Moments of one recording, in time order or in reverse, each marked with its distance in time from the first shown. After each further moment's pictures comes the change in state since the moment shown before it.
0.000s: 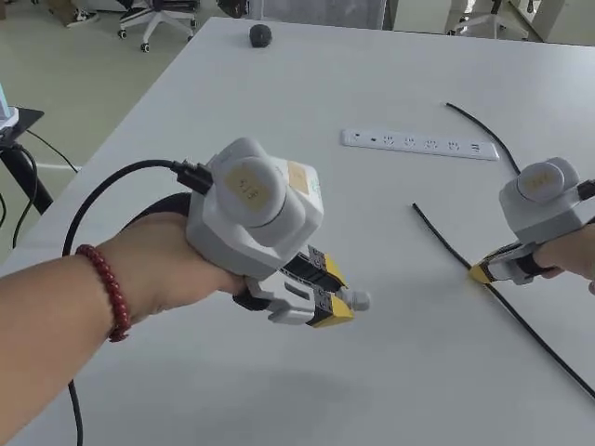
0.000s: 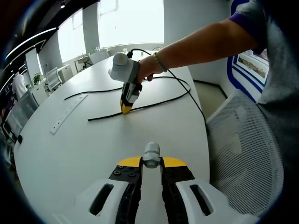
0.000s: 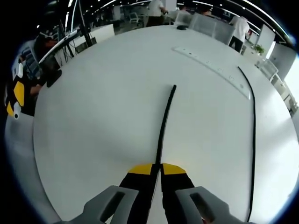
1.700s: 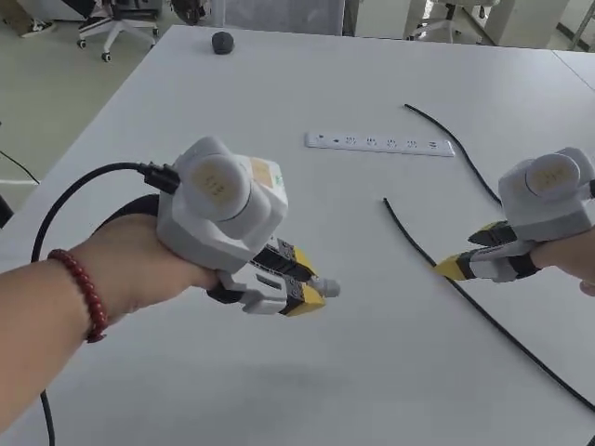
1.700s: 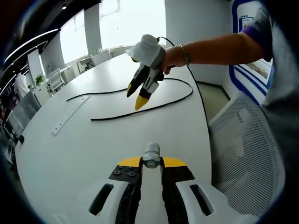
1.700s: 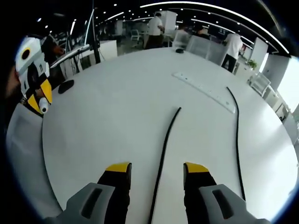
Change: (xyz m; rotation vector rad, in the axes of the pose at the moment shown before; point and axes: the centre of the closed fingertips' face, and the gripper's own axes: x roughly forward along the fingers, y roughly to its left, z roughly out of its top) left arm 0.002 0.005 0.008 -0.003 -0.014 0.027; right arm -0.067 0.014 0.004 -0.023 -0.194 -0.054
